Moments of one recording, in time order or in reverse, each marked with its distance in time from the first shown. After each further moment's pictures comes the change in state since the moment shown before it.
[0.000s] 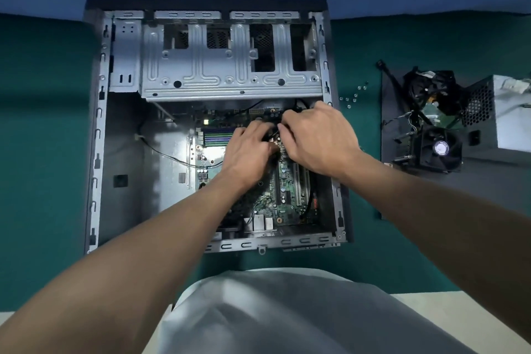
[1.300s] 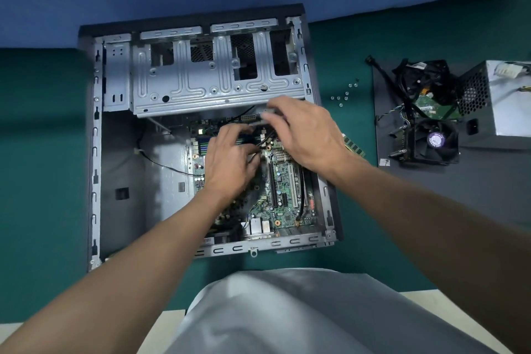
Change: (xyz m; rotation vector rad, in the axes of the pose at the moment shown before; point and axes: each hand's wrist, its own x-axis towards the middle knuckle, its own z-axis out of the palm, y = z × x) left_hand -0.018 -0.007 -0.005 -0.164 0.241 -0.132; right_hand -0.003 0.005 -0.004 0.454 0.191 0.145
